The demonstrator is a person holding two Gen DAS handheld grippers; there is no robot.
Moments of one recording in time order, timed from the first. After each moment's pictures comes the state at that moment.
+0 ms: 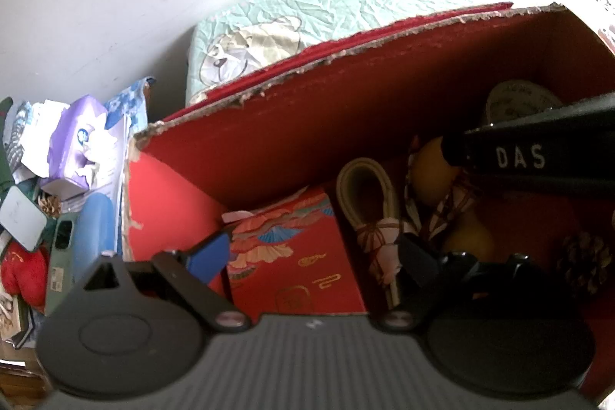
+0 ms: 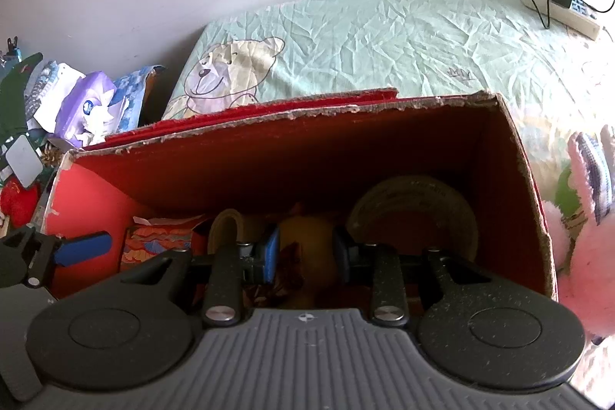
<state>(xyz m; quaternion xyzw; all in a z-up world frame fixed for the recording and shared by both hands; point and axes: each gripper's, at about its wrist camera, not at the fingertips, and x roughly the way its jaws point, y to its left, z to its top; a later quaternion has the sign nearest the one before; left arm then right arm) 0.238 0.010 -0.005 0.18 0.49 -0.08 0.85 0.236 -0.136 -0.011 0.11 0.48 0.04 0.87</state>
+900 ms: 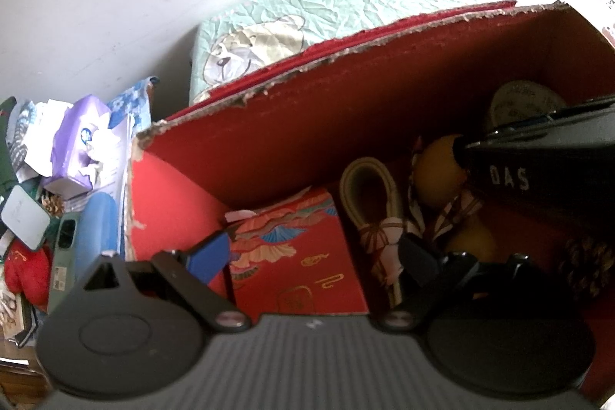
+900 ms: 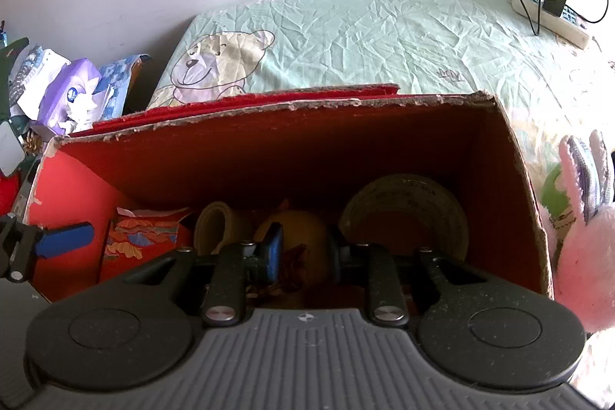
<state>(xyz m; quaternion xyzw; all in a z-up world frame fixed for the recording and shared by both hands) 0.237 0.009 -0.004 0.18 0.49 -0.07 0.85 0.234 -0.127 -0.012 0.08 0.49 0.01 0.87</state>
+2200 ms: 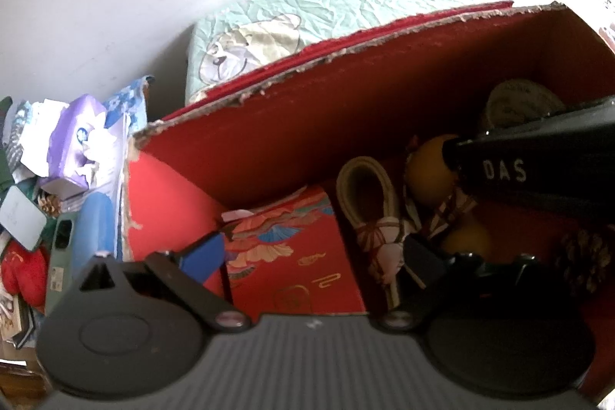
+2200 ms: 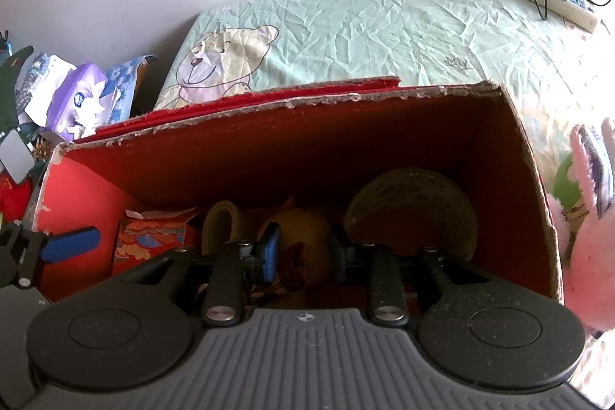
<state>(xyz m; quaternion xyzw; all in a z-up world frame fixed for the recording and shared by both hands) 0.251 0.020 -0.005 0.18 0.50 -0.08 0.85 0.237 -0.132 -0.014 0.11 0.50 0.02 0.86</state>
